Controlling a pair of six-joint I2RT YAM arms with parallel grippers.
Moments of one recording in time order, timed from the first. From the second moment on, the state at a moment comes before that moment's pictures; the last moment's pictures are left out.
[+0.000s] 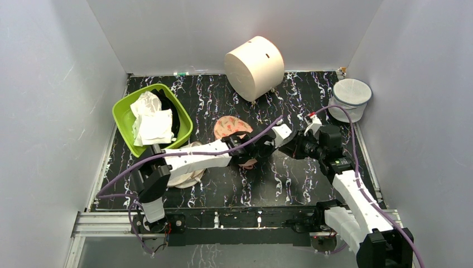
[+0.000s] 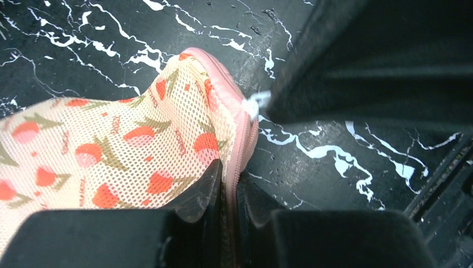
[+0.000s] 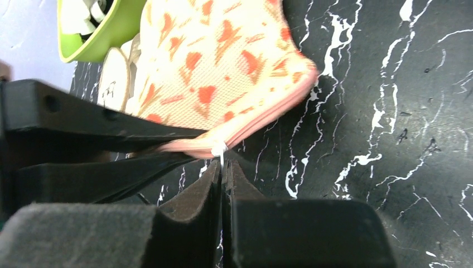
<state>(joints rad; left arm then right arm) -1.10 1.80 1.37 -0.34 -0.17 -0.03 0.13 0.85 0.53 -0.21 -0.59 0.41</state>
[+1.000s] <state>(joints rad) -1.10 1.51 1.10 -0.23 -0.01 -0.01 0.14 1.03 0.52 -0.10 -0.51 0.45</state>
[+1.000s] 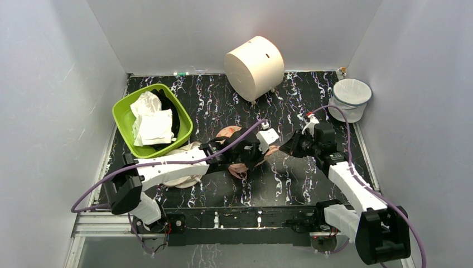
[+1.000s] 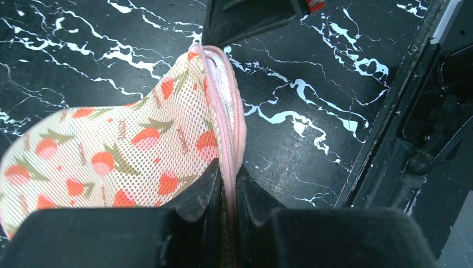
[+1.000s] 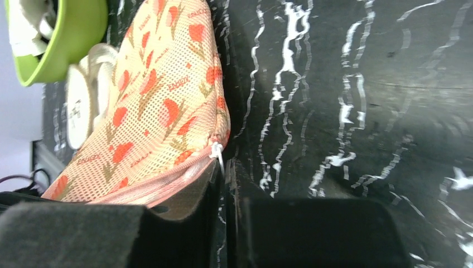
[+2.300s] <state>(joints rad) -0.86 0.99 1.10 -0.11 -0.28 0.13 0.64 1.24 0.89 -0.42 -0.09 0.40</state>
